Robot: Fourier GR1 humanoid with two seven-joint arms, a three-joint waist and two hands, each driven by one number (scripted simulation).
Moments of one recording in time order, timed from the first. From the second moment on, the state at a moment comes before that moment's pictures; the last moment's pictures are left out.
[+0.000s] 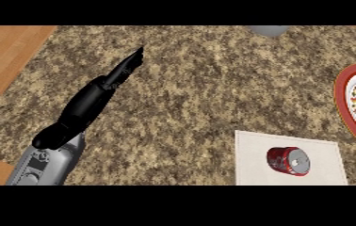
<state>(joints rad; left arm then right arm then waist) -0.35 0.30 -0.25 -1.64 0.06 -0.19 -0.04 -0.98 -0.91 0.21 -0.49 0.78 -0.06 1.24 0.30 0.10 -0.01</state>
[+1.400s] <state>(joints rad) -0.32 0.30 -0.18 -1.59 0.05 -0.13 -0.02 -1.09 -0.81 0.08 -0.03 0.96 -0.35 1.23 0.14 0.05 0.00</state>
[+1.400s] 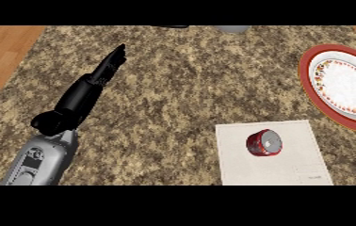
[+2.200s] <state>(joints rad) -0.29 0.31 -0.15 -1.59 0.05 -0.12 -0.03 -1.01 -0.70 0.08 0.00 0.97 -0.70 1.21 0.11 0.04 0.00</state>
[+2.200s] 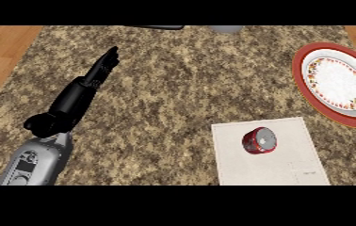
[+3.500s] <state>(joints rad) -0.22 0.33 -0.11 -1.59 0.06 -0.12 -0.03 -1.14 -0.51 0.07 -0.06 1.07 -1.41 1.35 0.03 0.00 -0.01</state>
